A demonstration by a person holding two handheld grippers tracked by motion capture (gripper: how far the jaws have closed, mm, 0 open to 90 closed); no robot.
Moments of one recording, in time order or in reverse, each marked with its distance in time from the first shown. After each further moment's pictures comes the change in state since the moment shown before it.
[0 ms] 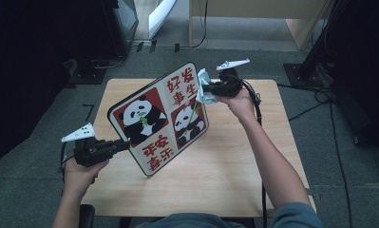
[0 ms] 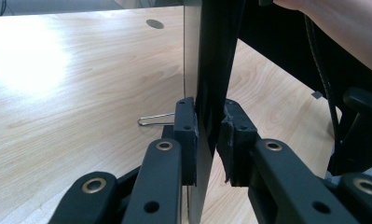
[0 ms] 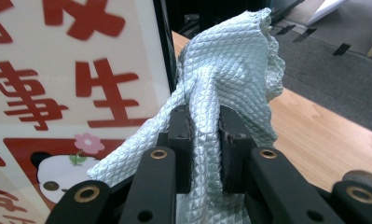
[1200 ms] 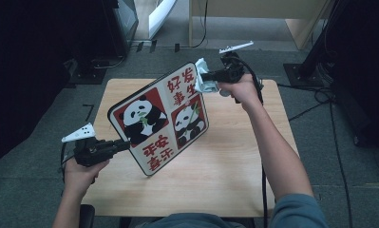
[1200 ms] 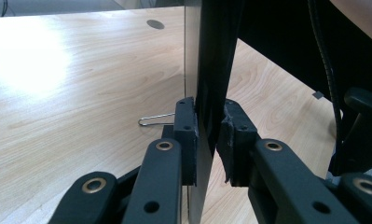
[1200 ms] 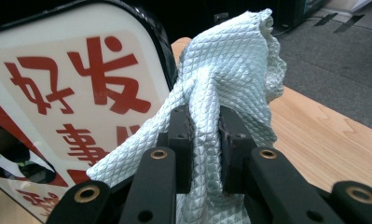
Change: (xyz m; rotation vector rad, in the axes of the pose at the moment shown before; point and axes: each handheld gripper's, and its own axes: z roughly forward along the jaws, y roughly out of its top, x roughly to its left) left arm -0.001 0.000 0.000 0.001 0.004 0.005; right arm -0.013 0.041 -0.012 0.021 0.142 0.078
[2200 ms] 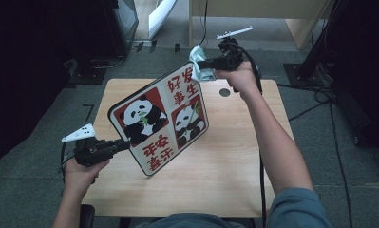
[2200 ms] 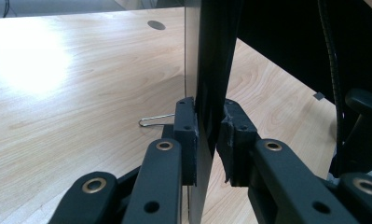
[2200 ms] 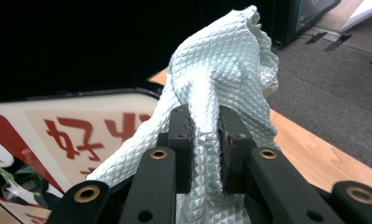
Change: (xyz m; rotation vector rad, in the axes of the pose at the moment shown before) left arm -0.001 0.000 0.000 -0.003 0.004 -0.002; right arm 0.014 0.038 -0.010 -0.026 -0.023 -0.029
